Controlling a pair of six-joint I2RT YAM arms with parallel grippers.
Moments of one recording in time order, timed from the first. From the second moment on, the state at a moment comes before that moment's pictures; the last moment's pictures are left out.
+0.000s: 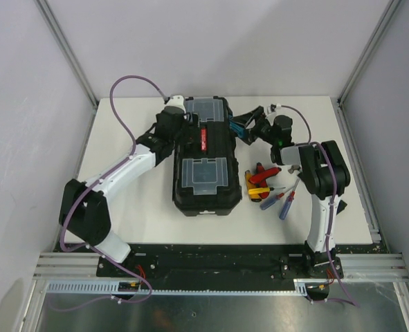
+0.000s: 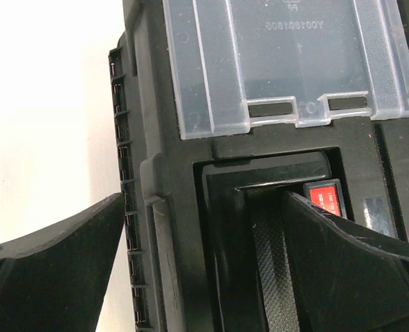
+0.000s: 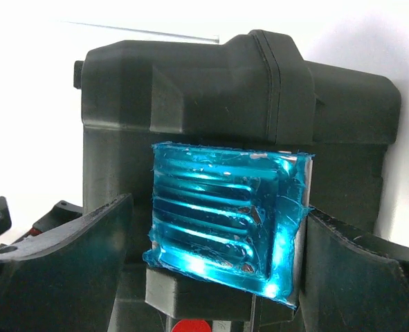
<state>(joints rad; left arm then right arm) -0.52 1.58 1.26 -0.24 -0.25 -0.36 0.23 2.09 1.16 0.89 -0.62 1.32</state>
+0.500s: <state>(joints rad) -0.53 1.46 1.29 -0.55 -0.33 -0.31 0.37 2.06 1.10 0.90 -0.47 1.43</state>
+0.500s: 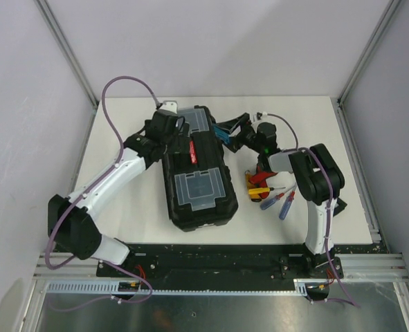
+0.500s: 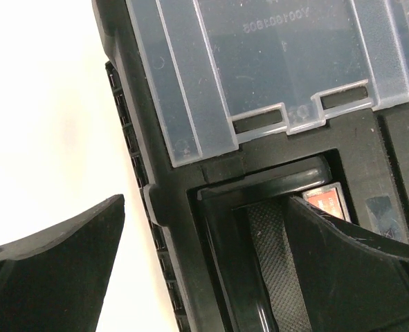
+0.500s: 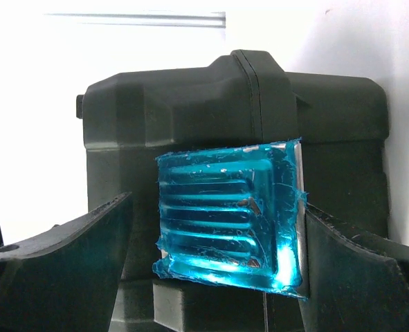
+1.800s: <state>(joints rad) -0.23 1.59 1.34 -0.37 0.12 -0.15 0.43 2.05 1.00 1.05 -0.28 1.54</state>
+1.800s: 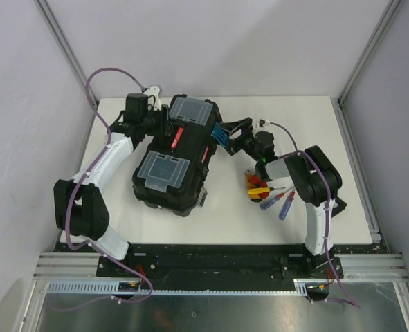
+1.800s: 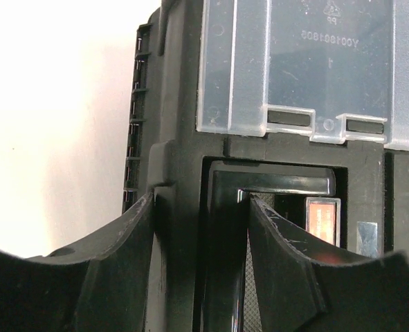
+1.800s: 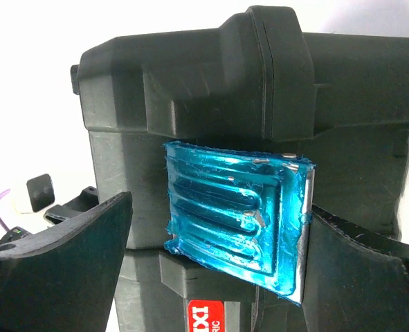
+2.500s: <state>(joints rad) -0.27 1.32 1.40 -0.44 -0.08 -0.27 0.47 2.01 0.99 0.95 -0.27 1.51</state>
